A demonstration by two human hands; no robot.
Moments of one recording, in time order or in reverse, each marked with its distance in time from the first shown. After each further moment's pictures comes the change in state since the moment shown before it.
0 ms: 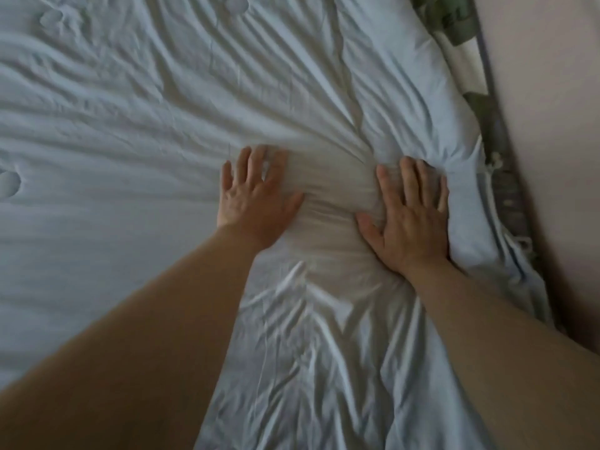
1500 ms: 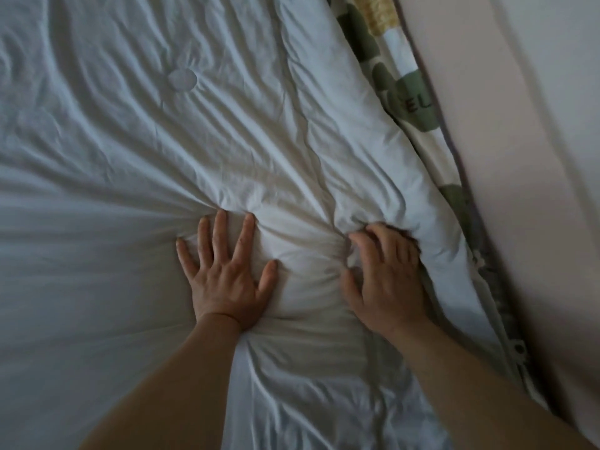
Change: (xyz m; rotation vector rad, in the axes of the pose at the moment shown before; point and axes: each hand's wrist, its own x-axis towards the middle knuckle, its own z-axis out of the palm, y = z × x) left_hand 0.065 -0.015 0.035 -0.078 -0.046 -0.091; right_hand 0.064 -0.015 -0.021 0.139 0.128 0.023
